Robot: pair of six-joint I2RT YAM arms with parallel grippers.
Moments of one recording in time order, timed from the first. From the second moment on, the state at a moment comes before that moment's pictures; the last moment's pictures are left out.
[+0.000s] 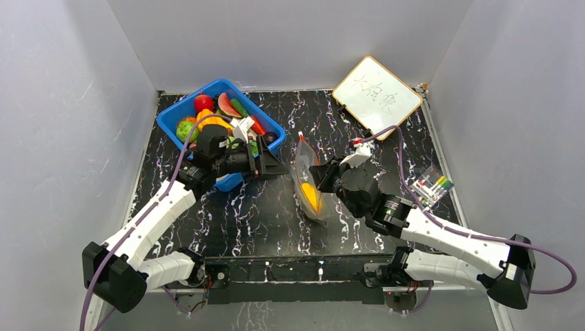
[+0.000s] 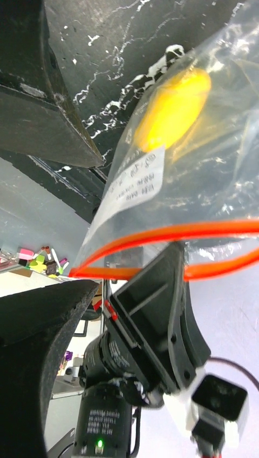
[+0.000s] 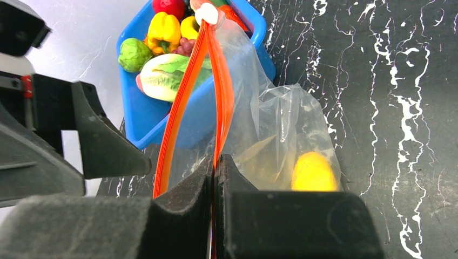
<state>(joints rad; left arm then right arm) -0.49 1.12 0.95 -0.35 0.68 -0.83 1.00 0.93 0.75 -0.06 0.53 0.76</state>
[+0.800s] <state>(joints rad) -0.56 1.35 1.15 -0.50 0.49 -0.72 1.00 1.04 0.87 -0.16 0.54 0.75</state>
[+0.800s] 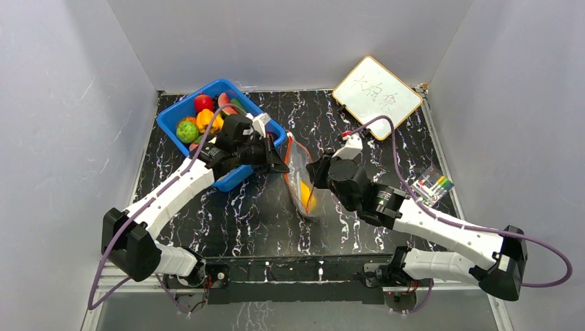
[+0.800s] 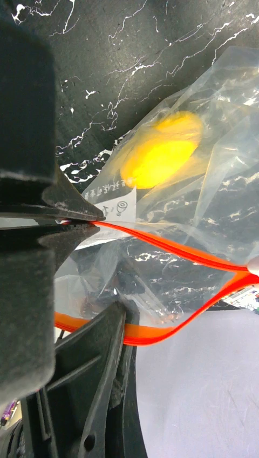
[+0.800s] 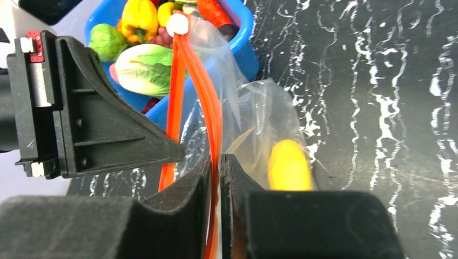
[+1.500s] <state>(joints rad) -0.57 1.39 1.41 -0.64 0.43 -0.65 1.00 1.05 1.17 -0.61 0.76 0.56</state>
